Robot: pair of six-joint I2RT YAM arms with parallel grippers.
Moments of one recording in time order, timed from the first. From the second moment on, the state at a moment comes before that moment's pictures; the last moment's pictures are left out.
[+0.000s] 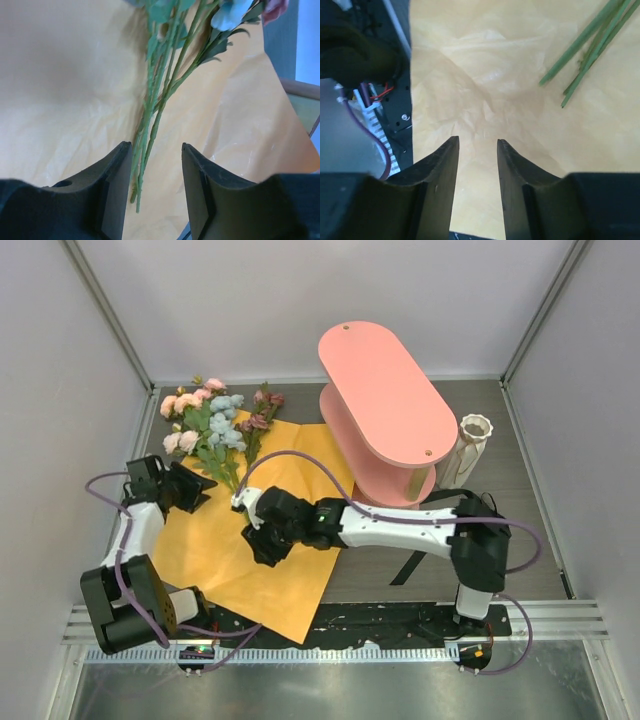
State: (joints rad) left arm 0.31 1.21 0.65 -0.29 0.42 -0.81; right arm 1.24 1.74 1.39 -0.37 -0.12 0.23
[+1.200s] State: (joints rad) left arm 0.06 1.99 1.53 -0.73 -0.06 -0.60; right arm 1.25 1.74 1.16 -0.26 -0.06 0.39
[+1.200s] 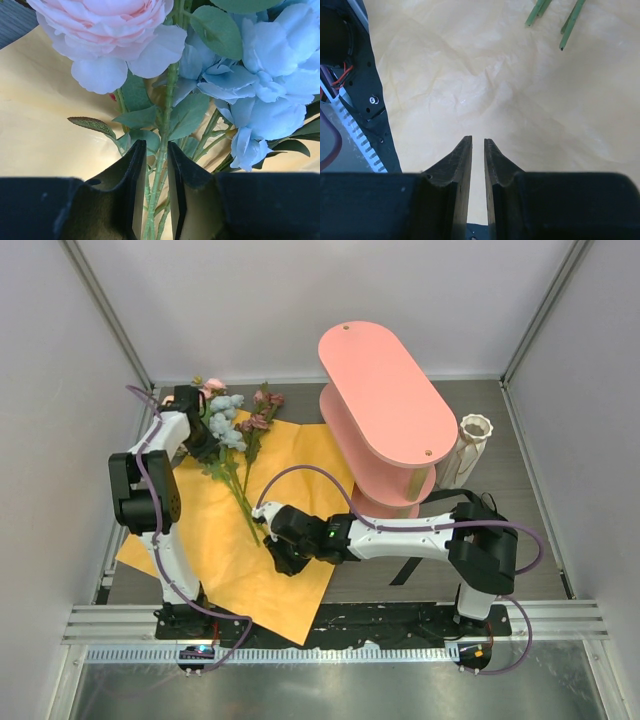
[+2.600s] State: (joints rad) left arm 0.02 2.04 1.50 -0.66 -0.11 -0.55; right arm 1.25 1.64 1.13 -0.28 -0.02 0.39
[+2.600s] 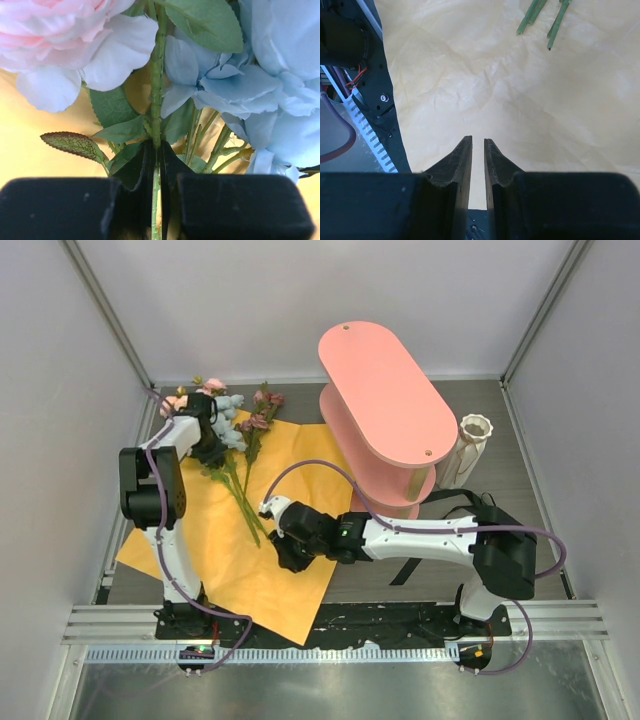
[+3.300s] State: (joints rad) left arm 0.02 1.14 1.23 -0.43 0.17 -0.49; right arm 1.17 1.57 1.38 -0.42 0.00 0.36
